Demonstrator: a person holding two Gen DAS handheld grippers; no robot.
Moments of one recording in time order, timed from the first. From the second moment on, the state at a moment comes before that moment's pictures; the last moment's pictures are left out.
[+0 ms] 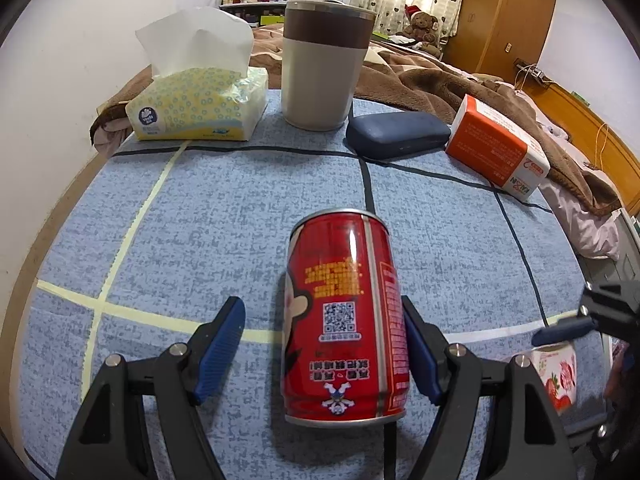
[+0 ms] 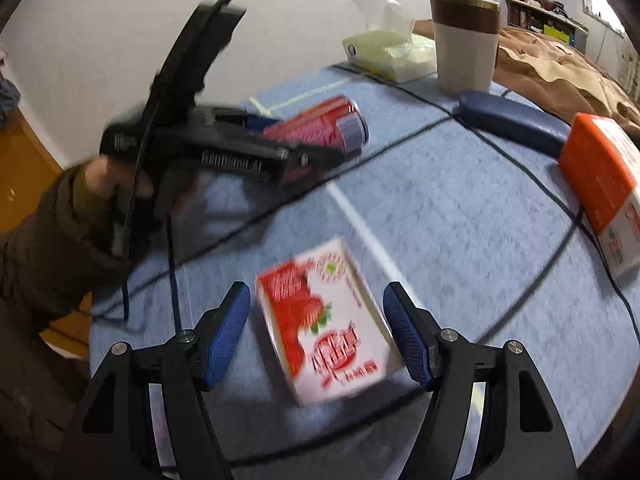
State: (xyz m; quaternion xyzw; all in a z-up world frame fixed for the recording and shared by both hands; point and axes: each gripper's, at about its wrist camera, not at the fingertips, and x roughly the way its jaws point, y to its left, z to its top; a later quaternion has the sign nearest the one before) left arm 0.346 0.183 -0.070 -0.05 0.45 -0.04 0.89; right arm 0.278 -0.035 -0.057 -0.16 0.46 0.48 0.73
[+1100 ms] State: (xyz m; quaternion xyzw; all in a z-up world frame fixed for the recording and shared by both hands) left arm 0.303 0.145 -0.050 -0.04 0.42 -0.06 0.90; right arm 0.241 -0.084 -0.054 -0.07 0.43 0.28 0.86
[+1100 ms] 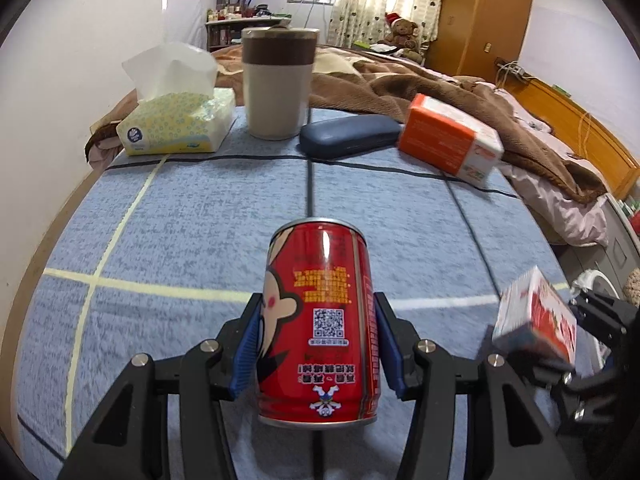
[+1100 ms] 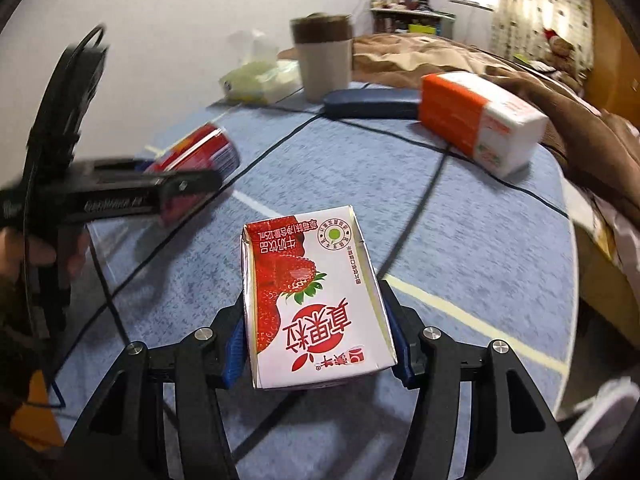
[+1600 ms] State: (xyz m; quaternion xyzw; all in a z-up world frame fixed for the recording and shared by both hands) left arm 0.229 0.081 -0.004 -0.01 0.38 -0.11 0.92; right arm 0.183 -0.149 -0.007 -0.03 0.38 0.20 0.90
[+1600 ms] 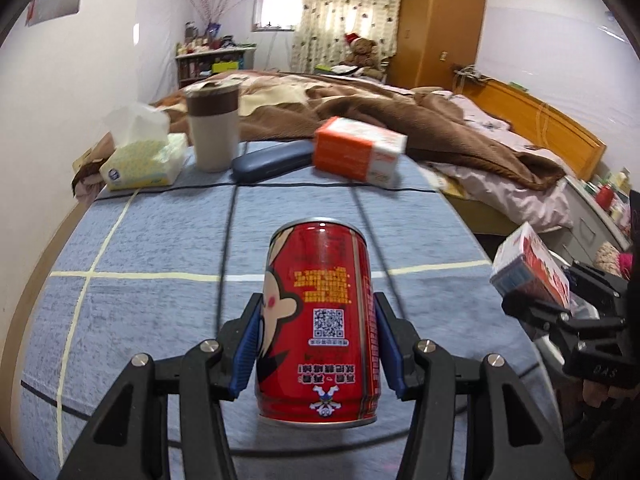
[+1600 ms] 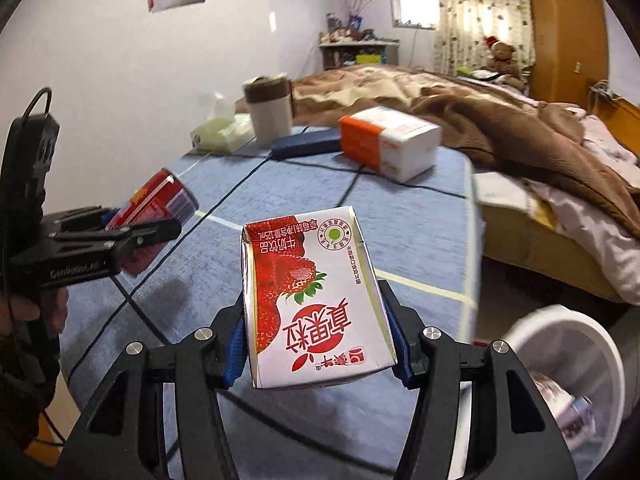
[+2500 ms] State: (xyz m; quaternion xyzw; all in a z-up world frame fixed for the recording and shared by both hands) left arm 0.168 -0.123 0.014 0.06 0.35 -0.29 0.89; right arm 0.121 -0.311 0.006 0.05 0.36 -0.02 0.93
